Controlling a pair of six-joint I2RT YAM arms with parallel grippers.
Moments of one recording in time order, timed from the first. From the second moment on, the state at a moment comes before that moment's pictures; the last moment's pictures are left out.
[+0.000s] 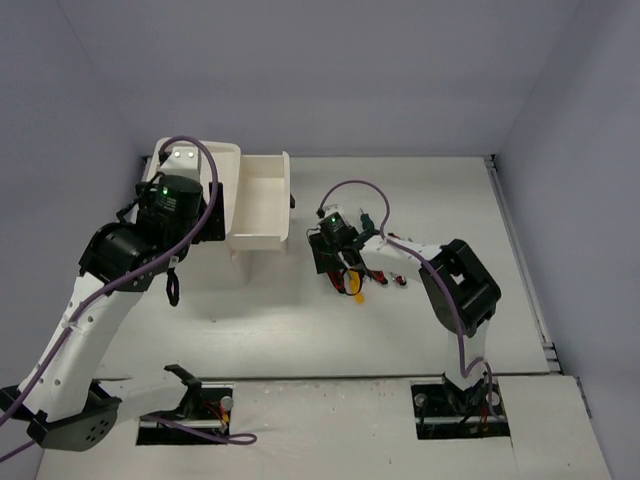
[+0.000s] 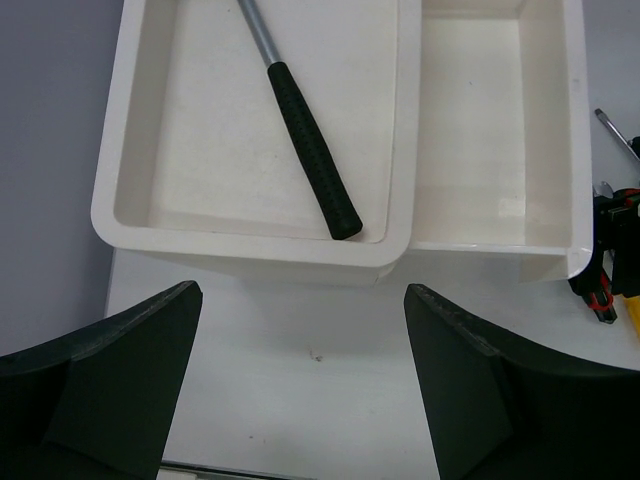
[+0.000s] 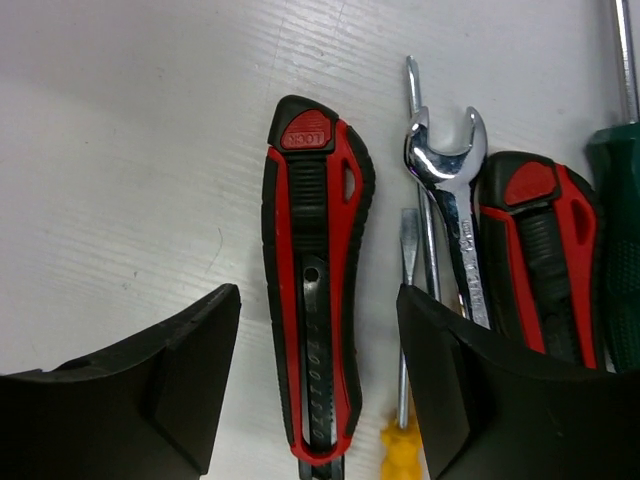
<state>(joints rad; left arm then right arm) -0.57 1.13 1.64 -1.15 -0.58 -0.29 0.71 1.90 1.18 -0.23 0.16 0.36</state>
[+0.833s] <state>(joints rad) -0.54 1.23 1.69 -1.15 -0.53 -0.26 0.64 1.64 1.57 -0.26 0.20 0.44</state>
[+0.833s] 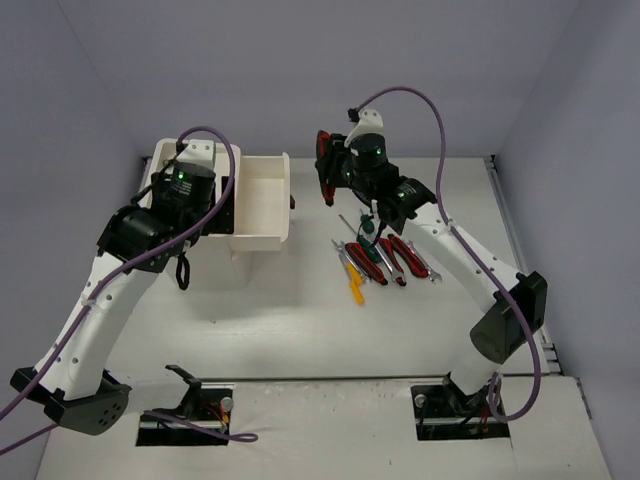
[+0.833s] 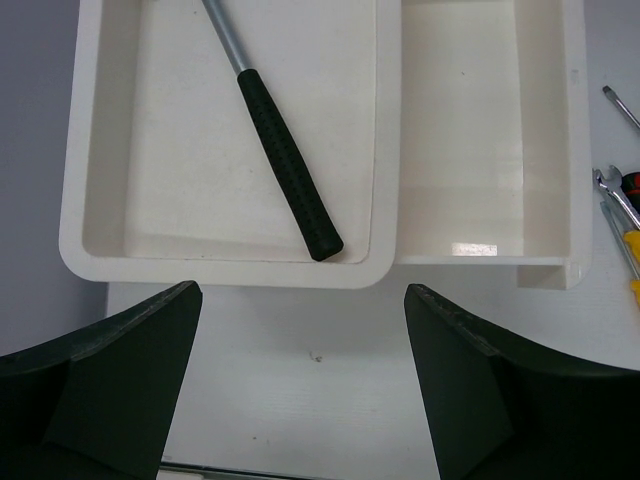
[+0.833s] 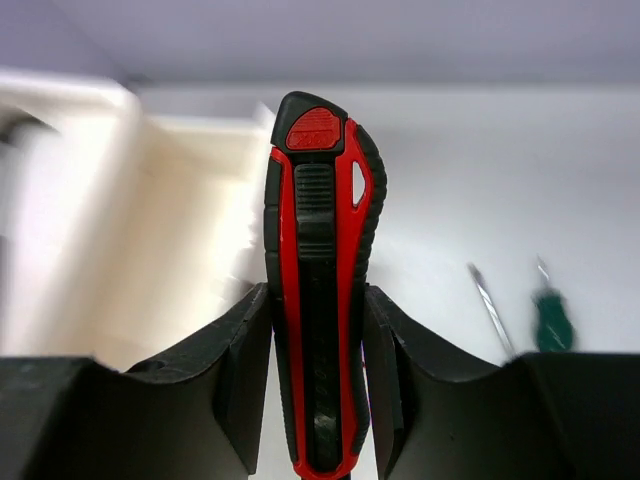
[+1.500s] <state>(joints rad) -0.53 1.23 1.72 -1.15 -0.50 -0.28 0.76 2.14 2.05 -0.31 0.07 0.66</state>
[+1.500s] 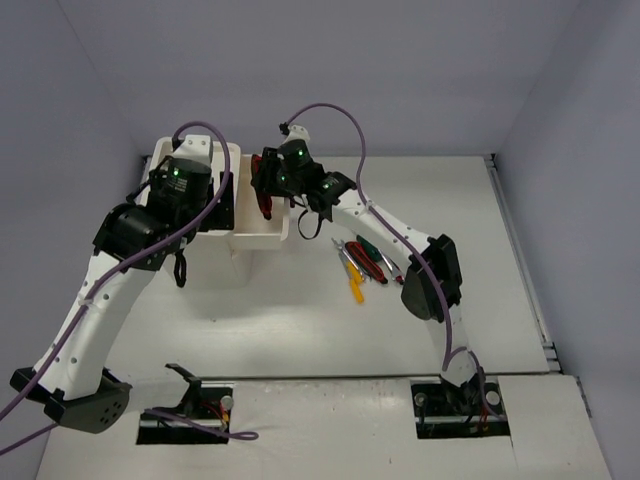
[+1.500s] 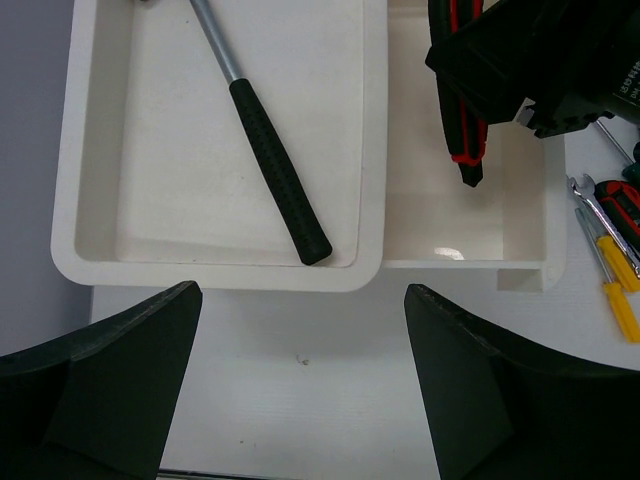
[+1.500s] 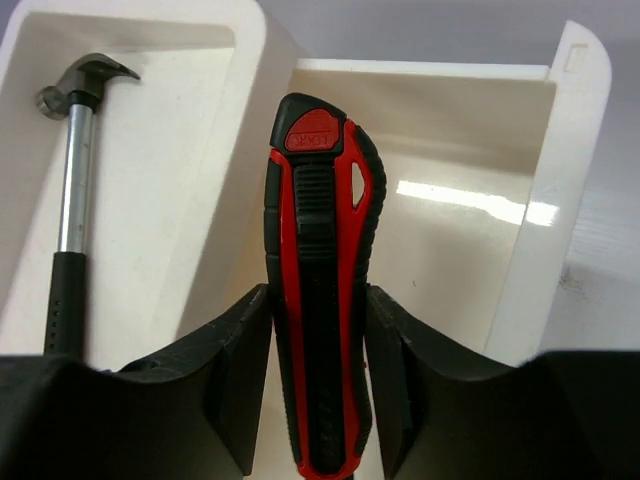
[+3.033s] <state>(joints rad) -0.52 1.31 1.77 -1.15 -0.45 -0.25 0.47 1.85 1.16 -0.46 0.03 0.10</state>
